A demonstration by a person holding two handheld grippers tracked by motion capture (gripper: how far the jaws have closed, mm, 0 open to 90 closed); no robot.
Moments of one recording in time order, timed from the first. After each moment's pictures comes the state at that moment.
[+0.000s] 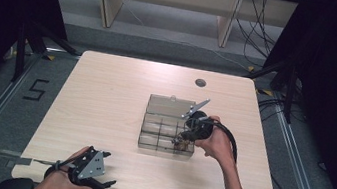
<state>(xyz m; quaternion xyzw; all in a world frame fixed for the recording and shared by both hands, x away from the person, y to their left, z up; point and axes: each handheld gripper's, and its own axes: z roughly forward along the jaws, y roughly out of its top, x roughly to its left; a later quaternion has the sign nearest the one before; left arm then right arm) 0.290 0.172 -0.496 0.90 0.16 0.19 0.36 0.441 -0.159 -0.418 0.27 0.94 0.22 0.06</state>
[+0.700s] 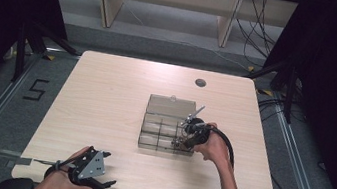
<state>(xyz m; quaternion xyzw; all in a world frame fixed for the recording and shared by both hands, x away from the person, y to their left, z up) 0.291 0.172 -0.497 0.90 0.16 0.19 0.36 0.450 -0.162 -0.458 0.29 0.94 0.16 0.03</state>
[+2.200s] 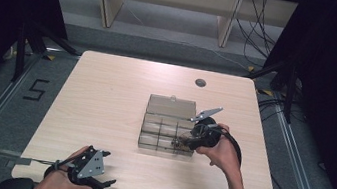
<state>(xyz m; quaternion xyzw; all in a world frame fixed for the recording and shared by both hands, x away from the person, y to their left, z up) 0.291 0.173 -0.497 0.90 0.16 0.19 0.37 0.418 -0.178 -0.419 0.34 0.90 0.27 0.07</state>
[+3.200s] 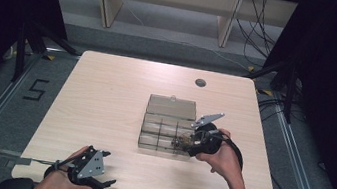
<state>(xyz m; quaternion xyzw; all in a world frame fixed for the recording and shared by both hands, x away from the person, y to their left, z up) 0.291 0.173 -0.496 0.90 0.16 0.19 0.37 0.401 -0.180 -0.418 0.32 0.90 0.29 0.08</state>
